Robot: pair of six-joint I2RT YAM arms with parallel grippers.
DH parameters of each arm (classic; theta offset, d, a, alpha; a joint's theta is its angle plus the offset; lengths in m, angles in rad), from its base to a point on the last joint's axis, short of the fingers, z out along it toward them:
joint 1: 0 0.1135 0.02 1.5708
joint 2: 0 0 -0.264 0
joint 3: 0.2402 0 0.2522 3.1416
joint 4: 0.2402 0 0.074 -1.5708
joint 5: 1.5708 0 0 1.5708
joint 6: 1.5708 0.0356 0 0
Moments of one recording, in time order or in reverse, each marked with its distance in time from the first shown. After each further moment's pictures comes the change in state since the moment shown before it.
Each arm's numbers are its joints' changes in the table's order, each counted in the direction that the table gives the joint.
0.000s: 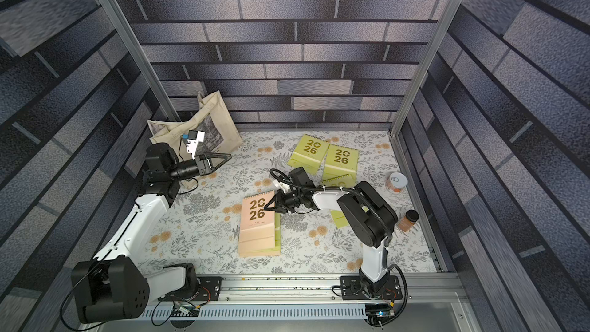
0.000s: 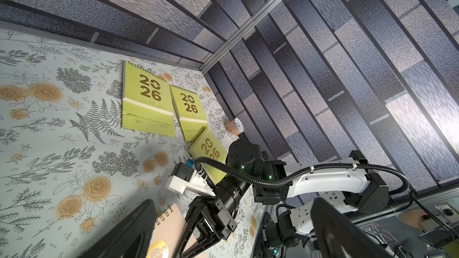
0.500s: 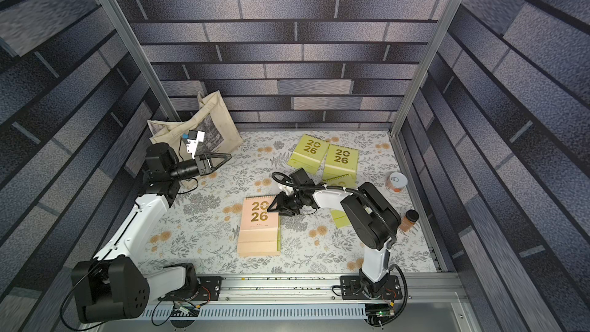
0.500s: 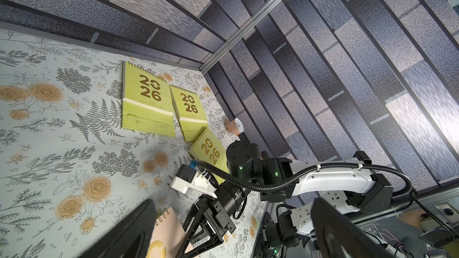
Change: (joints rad) left arm 0.000 0.000 -0.002 -0.003 0.000 0.000; right arm 0.000 0.034 0.033 0.236 0.121 -0.096
